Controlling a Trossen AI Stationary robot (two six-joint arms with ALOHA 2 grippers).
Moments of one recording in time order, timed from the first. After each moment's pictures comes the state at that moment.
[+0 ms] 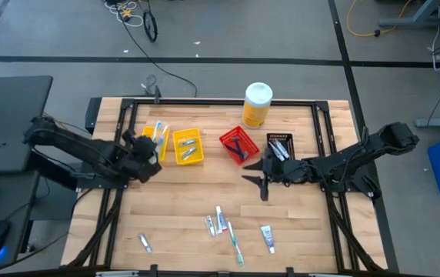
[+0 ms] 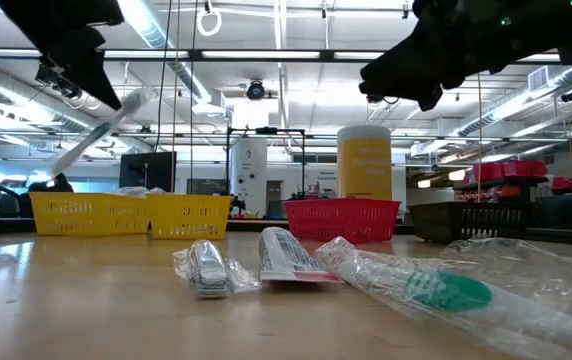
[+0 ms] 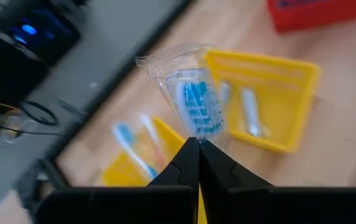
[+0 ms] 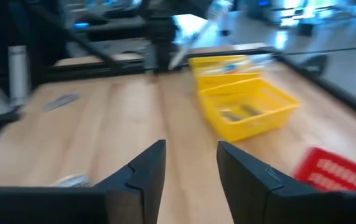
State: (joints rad) left arm -0.34 0.94 0.79 -1.10 -0.88 -0.77; right arm 0.27 1.28 0.52 0.48 0.38 0.15
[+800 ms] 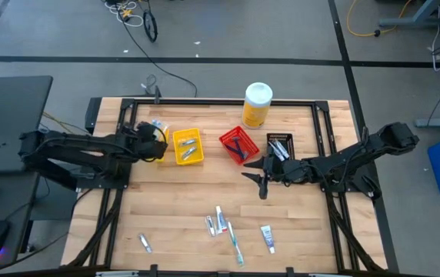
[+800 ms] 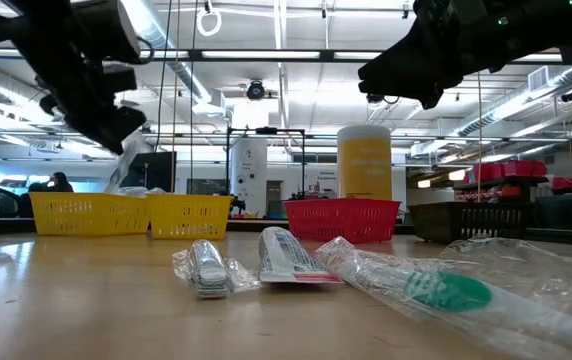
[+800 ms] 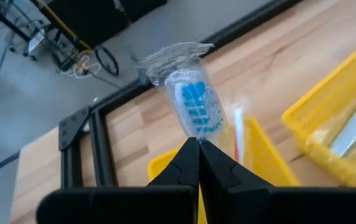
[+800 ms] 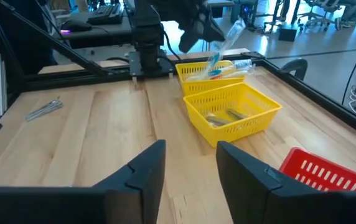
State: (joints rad) left arm 0.08 0.97 0.56 -0.79 -0.96 -0.75; right arm 0.27 1.28 0.52 0.50 0.44 0.15
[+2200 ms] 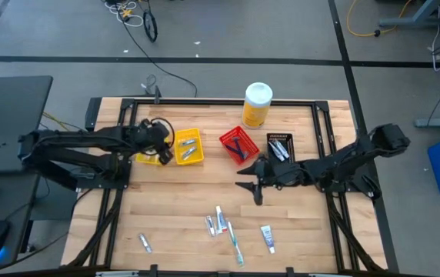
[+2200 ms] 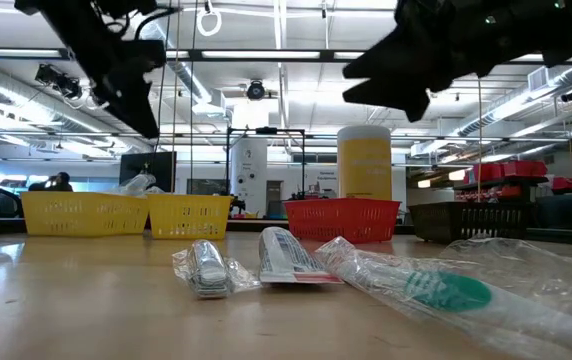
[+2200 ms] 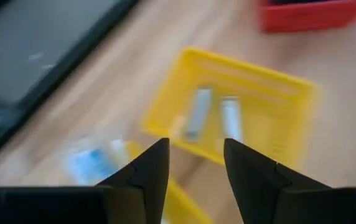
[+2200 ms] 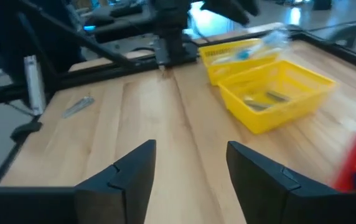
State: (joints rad) left arm 0.13 0.96 0.72 -0.68 -0.45 -0.33; right arm 0.28 1.40 0.58 0.52 0.33 0.28
